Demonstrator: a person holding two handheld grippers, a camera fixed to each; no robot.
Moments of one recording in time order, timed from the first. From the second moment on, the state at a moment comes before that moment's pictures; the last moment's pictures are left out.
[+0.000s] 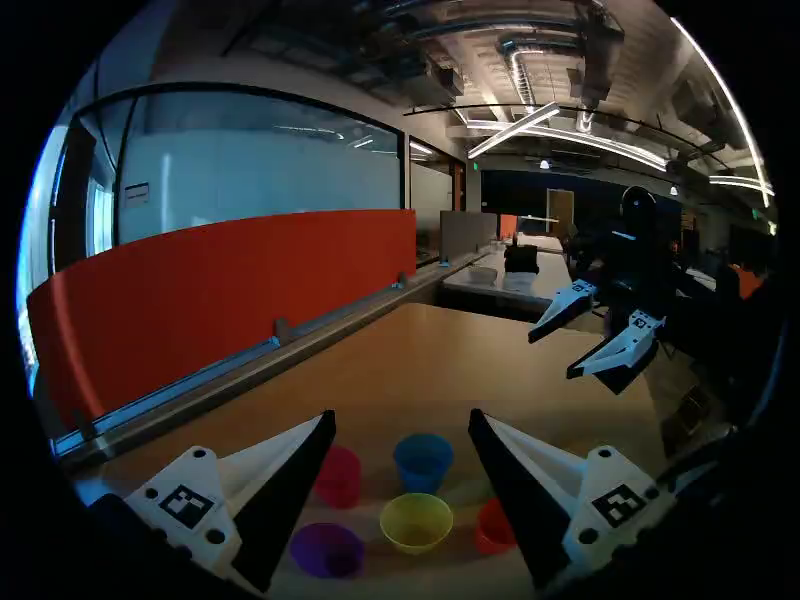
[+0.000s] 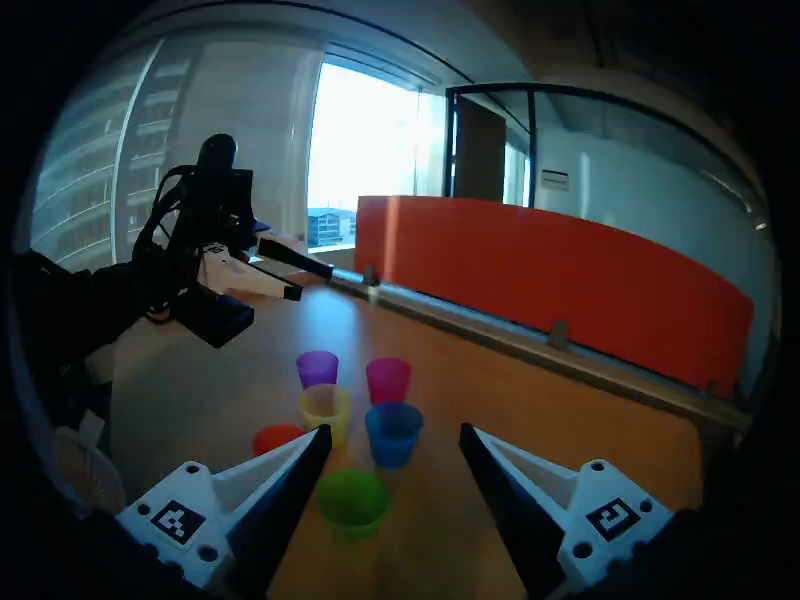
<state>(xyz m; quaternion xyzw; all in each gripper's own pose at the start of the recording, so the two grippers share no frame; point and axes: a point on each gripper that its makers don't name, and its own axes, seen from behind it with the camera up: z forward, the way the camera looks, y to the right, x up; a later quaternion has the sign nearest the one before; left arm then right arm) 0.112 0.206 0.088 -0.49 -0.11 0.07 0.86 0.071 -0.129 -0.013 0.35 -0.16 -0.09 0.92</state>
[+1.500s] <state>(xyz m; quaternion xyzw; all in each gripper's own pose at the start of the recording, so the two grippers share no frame) 0.024 0.248 0.097 -0.54 -0.19 0.13 0.81 -0.040 -0.155 -0.033 0.44 -0.28 -0.17 0.84</state>
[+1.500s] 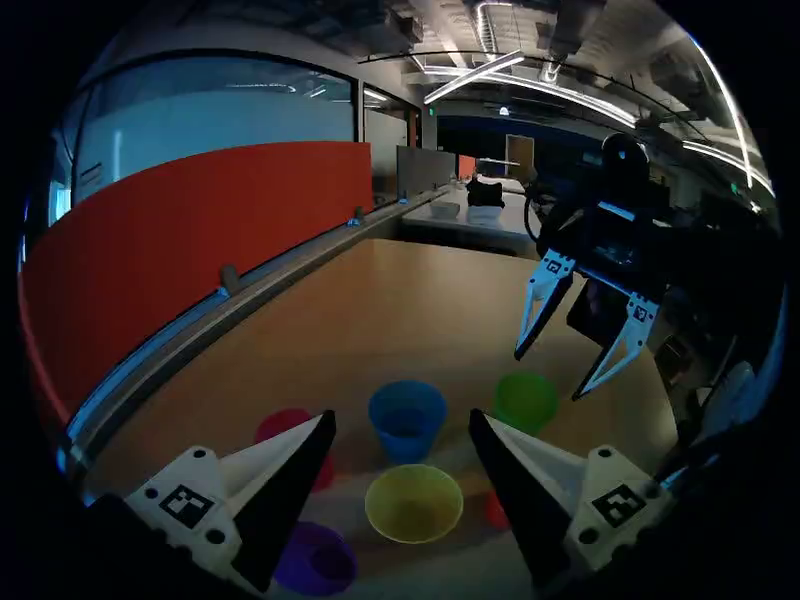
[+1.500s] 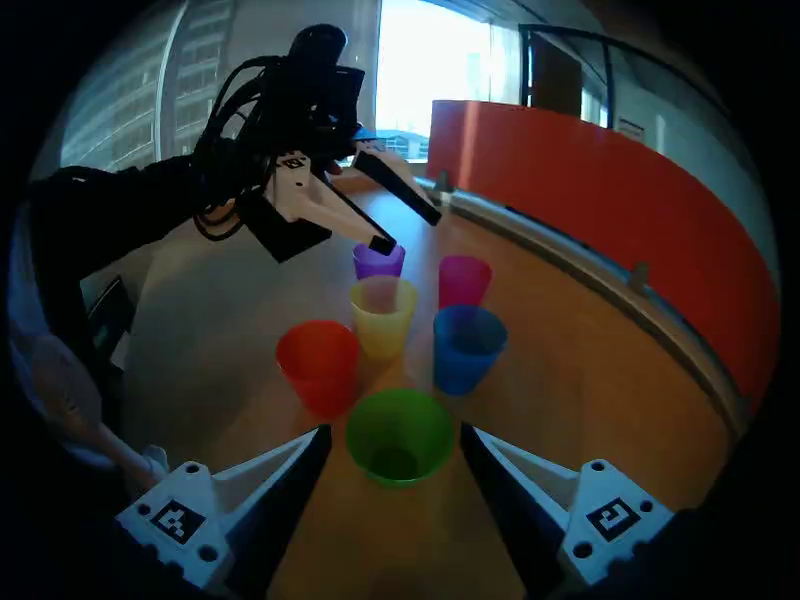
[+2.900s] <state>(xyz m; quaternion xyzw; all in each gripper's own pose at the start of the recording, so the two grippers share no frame) -0.015 0.275 0.103 -0.55 -0.22 0.17 0.79 -0.096 -0.164 -0.008 0.44 -0.30 -0.15 0.83</state>
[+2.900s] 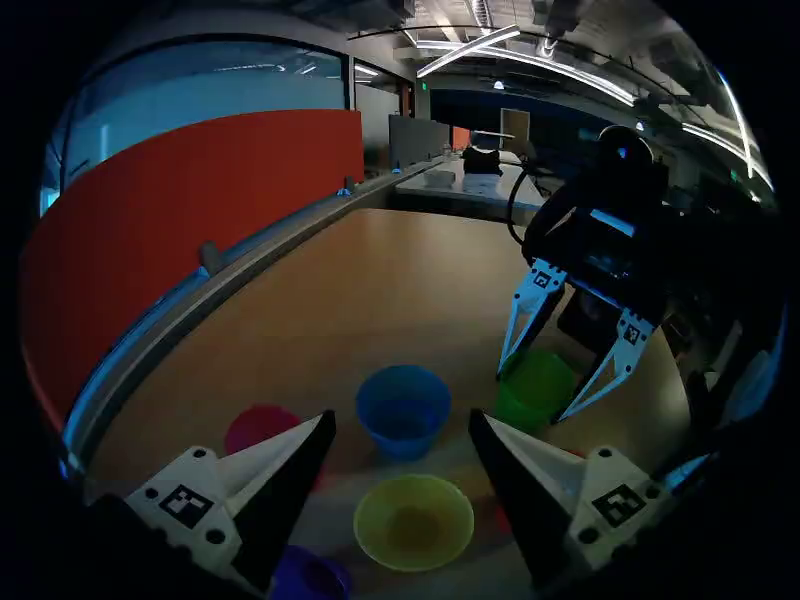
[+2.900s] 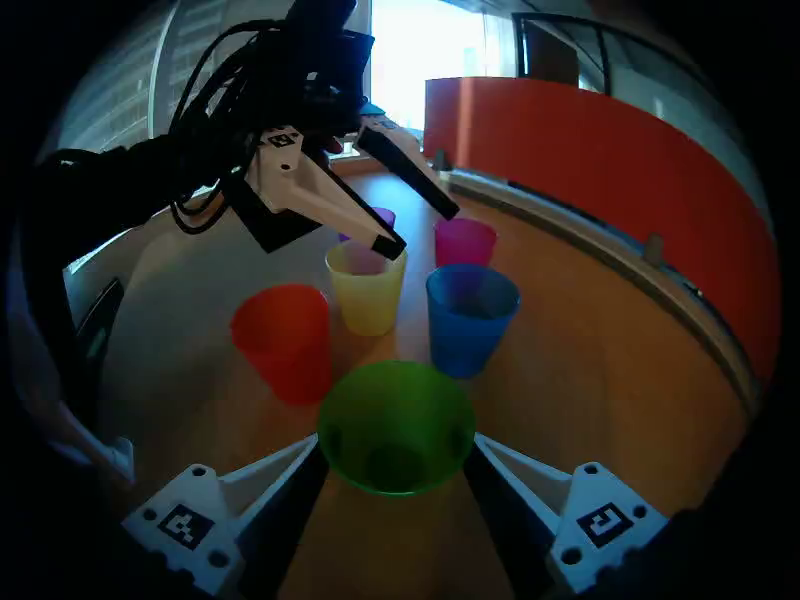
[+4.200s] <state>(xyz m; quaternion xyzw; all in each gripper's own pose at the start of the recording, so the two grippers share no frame) -0.050 0.294 0.111 -0.52 -0.27 0.22 0.78 -0.068 -0.150 -0.012 0.44 -0.27 -0.15 0.85</state>
